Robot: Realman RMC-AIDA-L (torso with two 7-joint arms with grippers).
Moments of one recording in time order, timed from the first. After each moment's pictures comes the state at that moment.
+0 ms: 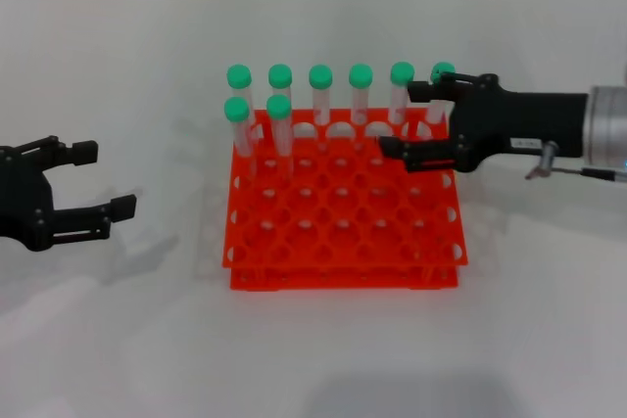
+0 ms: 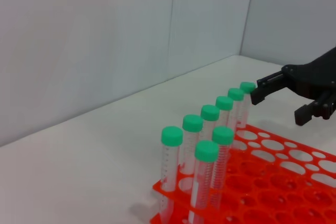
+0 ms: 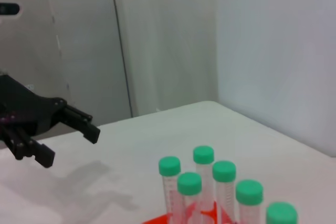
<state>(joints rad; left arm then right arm) -0.25 -2.08 0.64 1.07 2.01 1.71 -1.44 0.46 2.01 -1.39 -0.87 -1.50 -1.16 1.45</state>
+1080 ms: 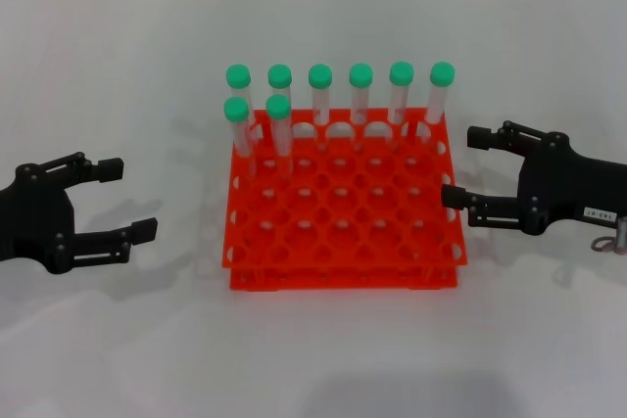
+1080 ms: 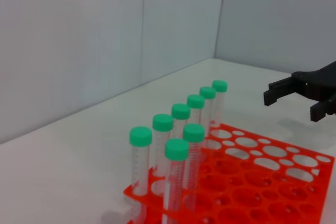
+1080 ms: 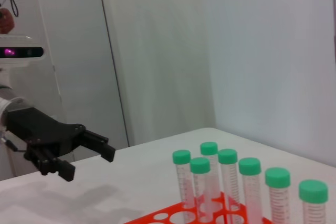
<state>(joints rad) -0.26 -2.07 0.64 0.96 2.01 1.72 -1.30 0.35 2.01 -1.24 -0.66 -1.39 -1.38 1.15</state>
